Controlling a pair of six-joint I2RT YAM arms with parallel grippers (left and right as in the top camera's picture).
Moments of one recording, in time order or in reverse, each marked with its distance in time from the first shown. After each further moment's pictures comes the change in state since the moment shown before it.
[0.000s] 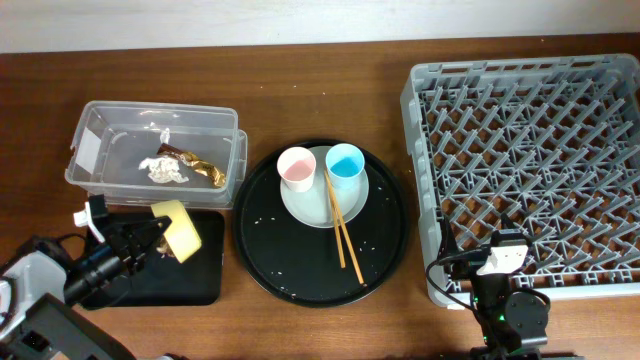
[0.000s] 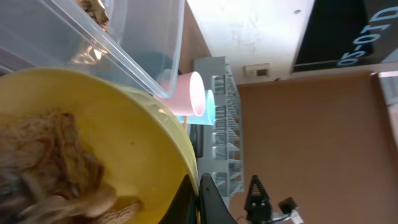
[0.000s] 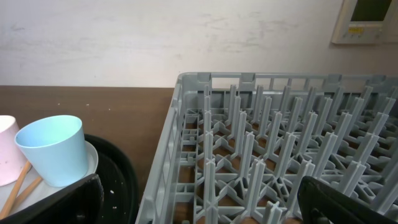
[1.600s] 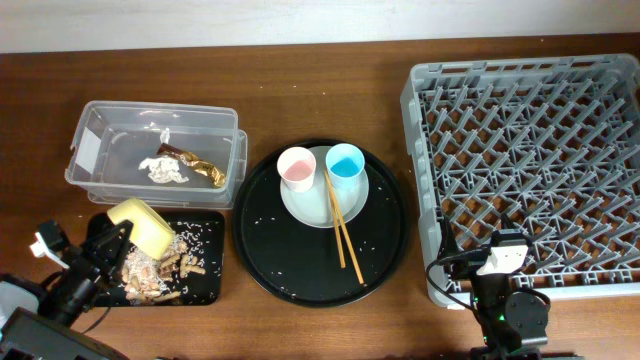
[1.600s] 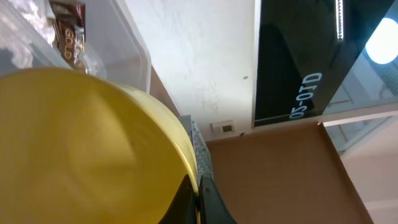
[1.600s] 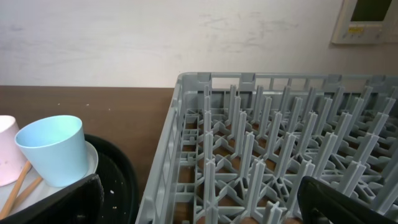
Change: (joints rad) left arm 0.230 0.010 -0.007 -0.289 0.193 0.333; right arm 0.000 0.000 0.000 0.000 0.000 0.000
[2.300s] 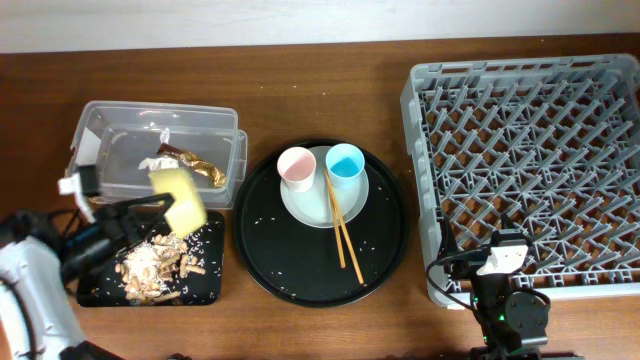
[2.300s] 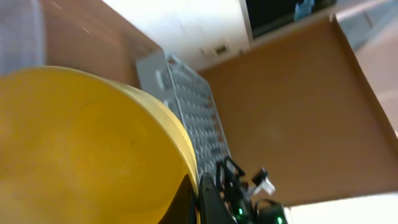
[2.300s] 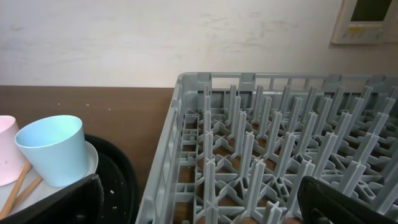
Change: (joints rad) left arm -0.375 -0.180 0.252 -0.116 -0.083 -0.103; right arm 0.000 0.000 0.000 0.000 0.000 0.000
